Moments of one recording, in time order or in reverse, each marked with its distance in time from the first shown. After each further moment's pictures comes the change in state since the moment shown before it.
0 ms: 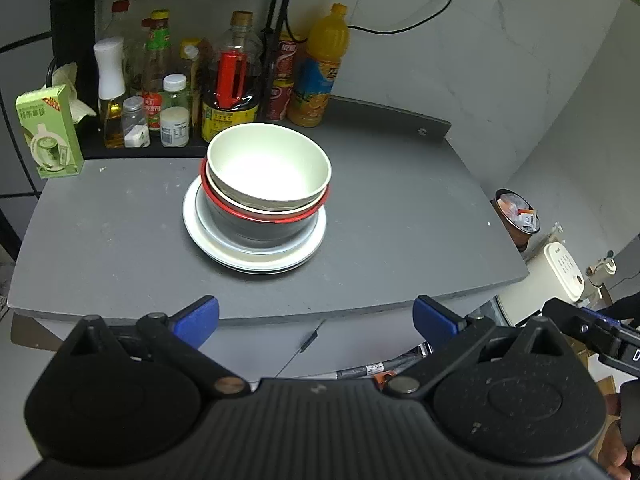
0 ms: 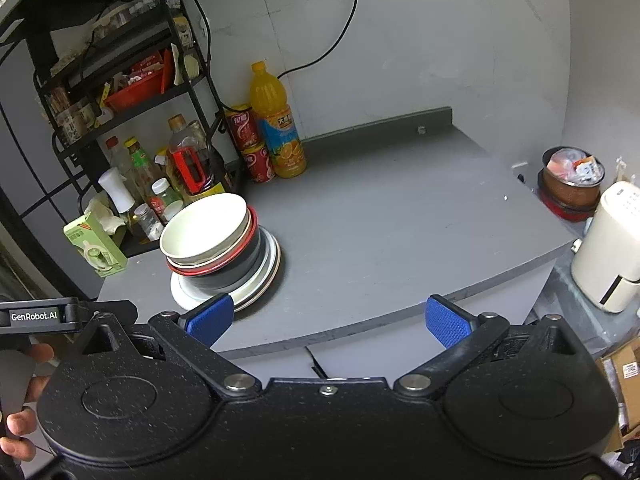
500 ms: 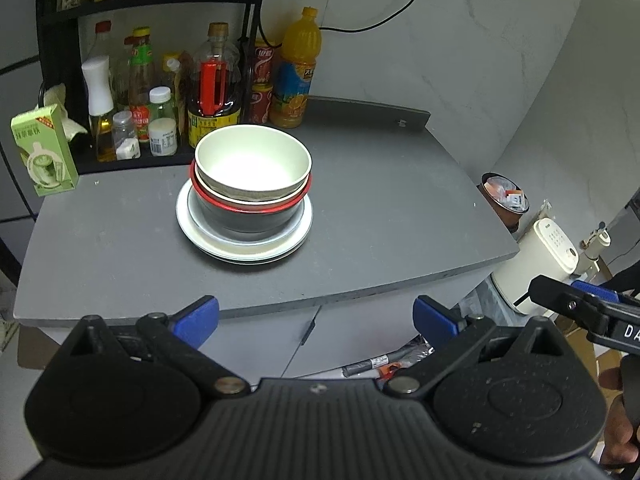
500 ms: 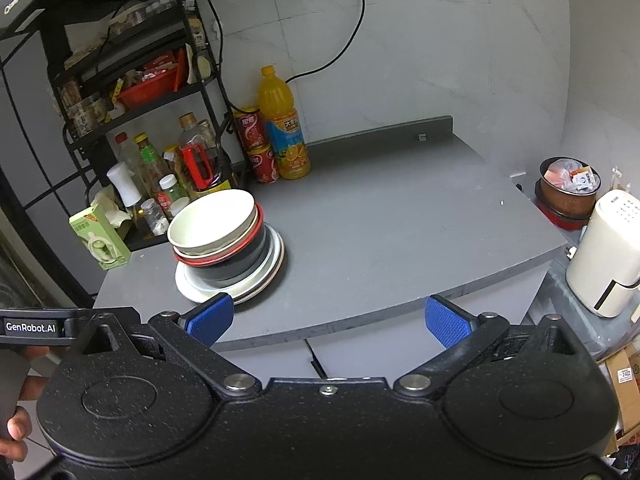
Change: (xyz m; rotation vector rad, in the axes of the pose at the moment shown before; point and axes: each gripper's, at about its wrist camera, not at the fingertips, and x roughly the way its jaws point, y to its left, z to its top) left arm -0.020 -0.010 -0.025 0.088 -0.019 -0.015; right arm -0.016 0.006 -0.016 -0.027 -0.023 0.004
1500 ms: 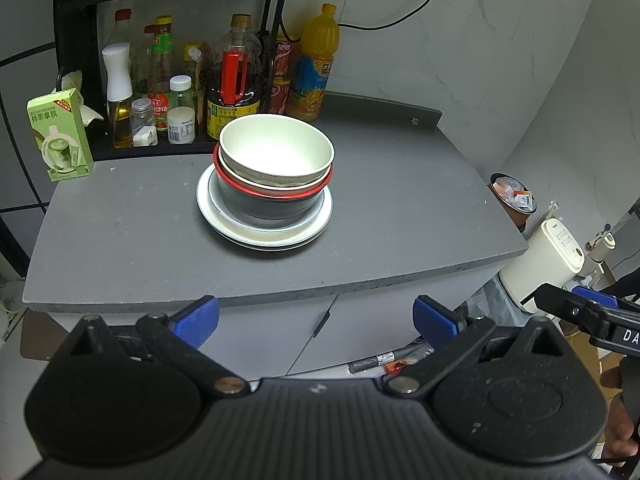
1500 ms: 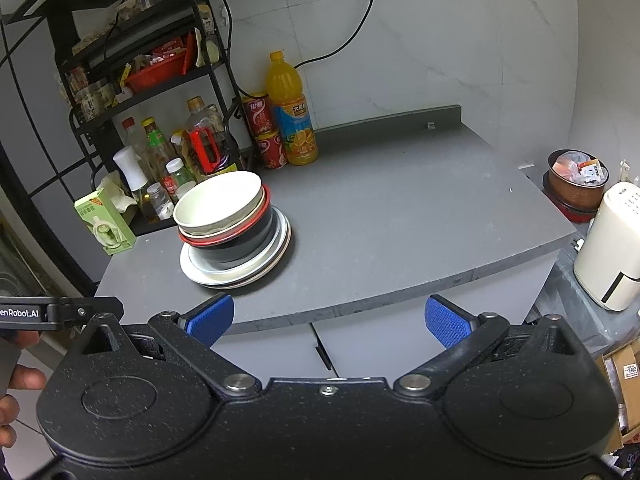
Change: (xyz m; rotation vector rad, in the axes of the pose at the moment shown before) left arm -0.003 0.024 -0.014 -0.030 0.005 0.012; right arm 0.004 0.001 -0.013 -0.015 0.024 0.019
